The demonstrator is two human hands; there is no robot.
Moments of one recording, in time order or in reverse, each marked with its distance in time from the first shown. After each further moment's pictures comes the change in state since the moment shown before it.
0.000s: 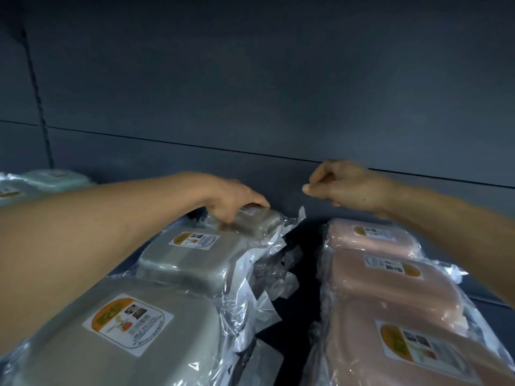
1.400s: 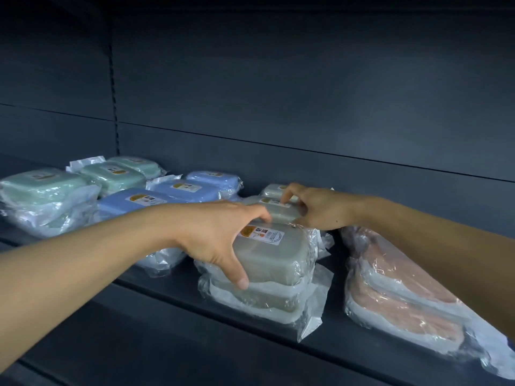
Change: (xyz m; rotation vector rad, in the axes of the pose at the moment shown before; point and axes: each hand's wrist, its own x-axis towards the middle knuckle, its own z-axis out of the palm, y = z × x) left_hand -0.231 0.021 0.048 -0.416 0.069 0.051; right_hand -0.089 -0.099 0.073 -0.414 -0.365 -0.138
